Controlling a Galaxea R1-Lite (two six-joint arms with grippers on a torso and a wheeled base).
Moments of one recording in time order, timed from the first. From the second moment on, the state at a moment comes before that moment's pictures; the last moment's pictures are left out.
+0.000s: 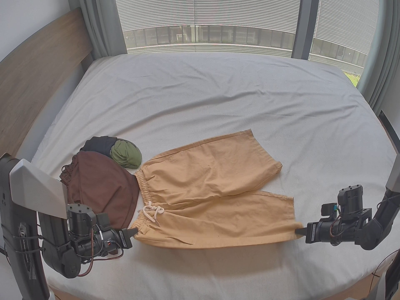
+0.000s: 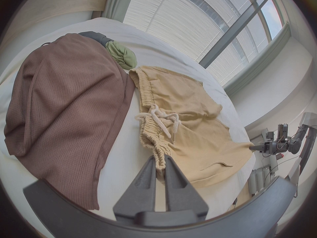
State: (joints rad) left arm -0.20 2.30 -0.17 -1.55 -0.27 -0.36; right arm 0.18 1.97 -0.26 -0.91 0.29 0.25
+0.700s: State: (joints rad) left arm -0.21 2.25 -0.28 -1.55 -0.22 -0.49; right arm 0.15 1.97 -0.42 -1.09 0.29 0.33
